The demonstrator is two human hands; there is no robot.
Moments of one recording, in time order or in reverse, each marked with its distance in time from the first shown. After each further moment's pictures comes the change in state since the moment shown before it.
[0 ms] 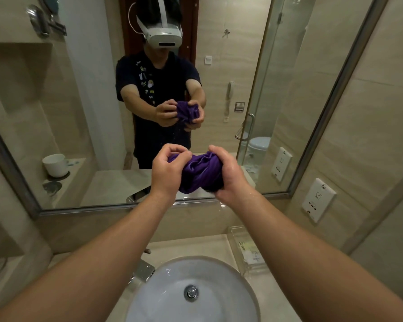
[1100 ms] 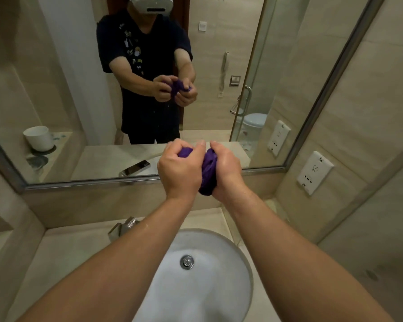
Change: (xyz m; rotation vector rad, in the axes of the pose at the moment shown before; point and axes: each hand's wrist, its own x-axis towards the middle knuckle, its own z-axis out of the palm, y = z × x) left_hand -0.049 -0.037 0.015 0.264 0.274 0.138; right_hand -0.013 0.053 -0.004 -0.087 0.194 0.007
